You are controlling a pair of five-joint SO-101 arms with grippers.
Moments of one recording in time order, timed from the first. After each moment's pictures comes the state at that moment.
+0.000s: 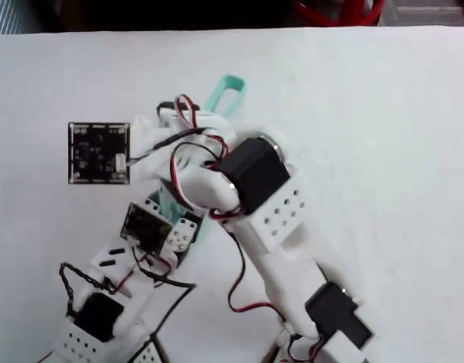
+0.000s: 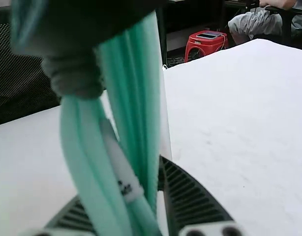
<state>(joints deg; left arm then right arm) 22.9 -103.6 90.5 37.0 -4.2 -46.6 -4.5 -36.8 98.5 54.3</state>
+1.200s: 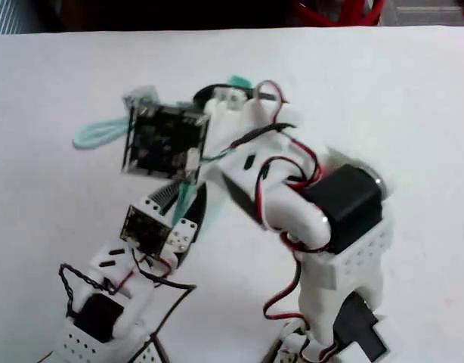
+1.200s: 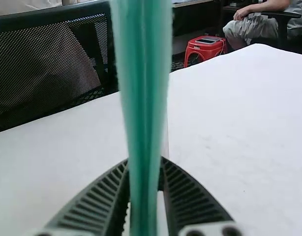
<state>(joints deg) 22.9 -104.0 90.5 36.5 -4.4 -35.3 -9.7 -50.8 96.9 52.4</state>
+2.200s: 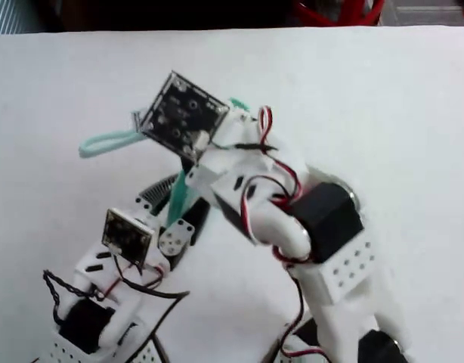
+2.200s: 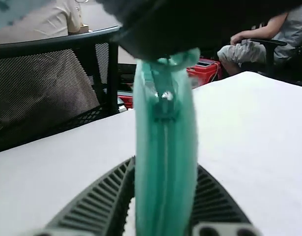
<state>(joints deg) 25.5 -103.1 80.7 40.6 -2.8 -40.3 -27.2 -13.2 83.2 30.4</state>
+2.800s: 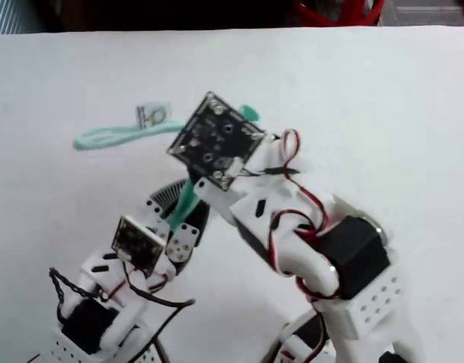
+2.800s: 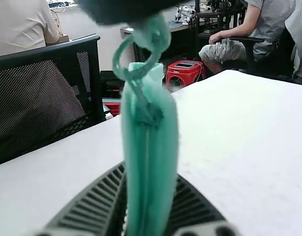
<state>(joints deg) 28.7 -103.0 81.0 39.3 -5.6 -38.9 -37.0 -6.2 76.0 26.9</state>
